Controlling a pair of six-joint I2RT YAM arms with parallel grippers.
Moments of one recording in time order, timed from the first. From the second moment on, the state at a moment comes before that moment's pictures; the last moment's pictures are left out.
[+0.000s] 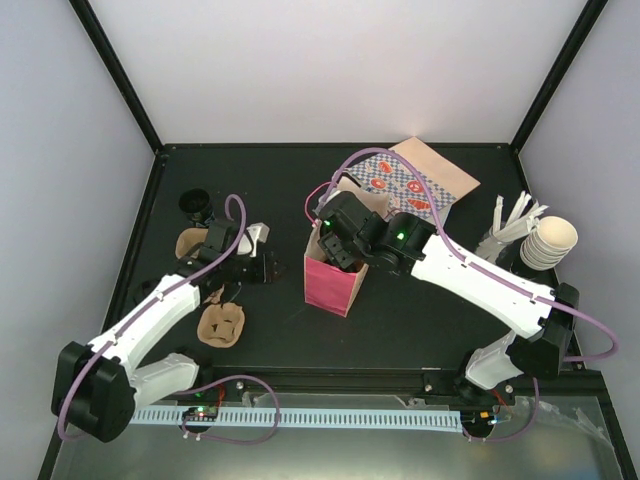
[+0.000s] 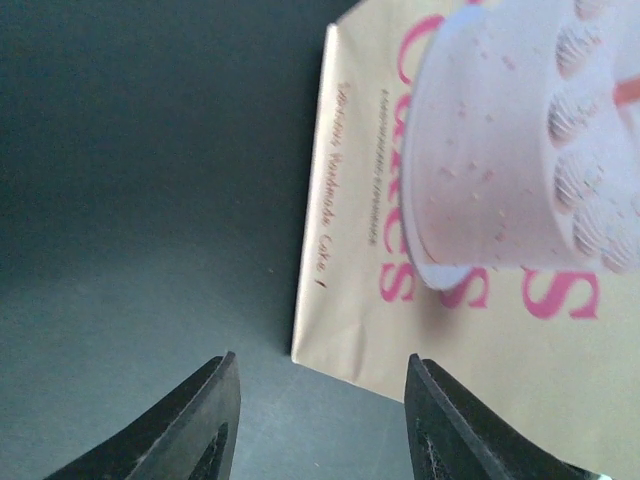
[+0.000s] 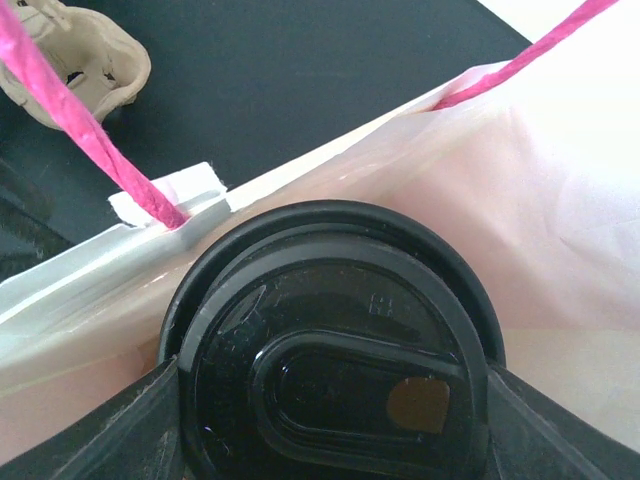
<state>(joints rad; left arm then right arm) -0.40 1.07 0.69 -0.47 0.43 -0.49 1.01 1.49 1.52 -0.94 0.39 0.16</state>
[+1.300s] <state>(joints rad) -0.76 1.42 0.71 -0.10 0.39 -0.75 0.97 1.50 1.56 -1.00 0.29 0.16</state>
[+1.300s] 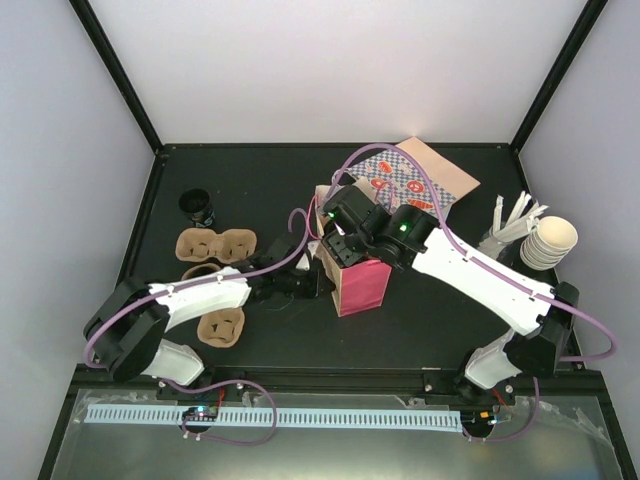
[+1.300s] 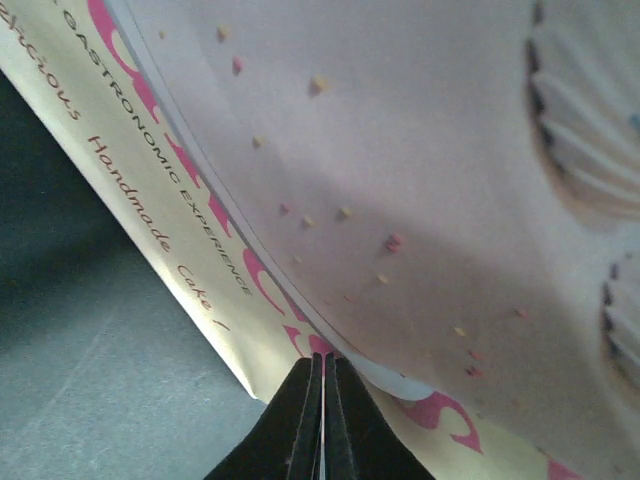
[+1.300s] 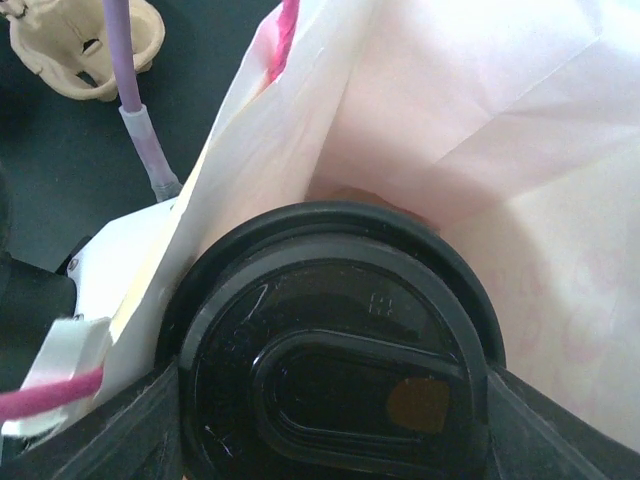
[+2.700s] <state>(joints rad) -1.01 1.37 0.56 0.22 0.10 -1.01 0.88 1.45 1.51 -1.00 0.10 0.09</state>
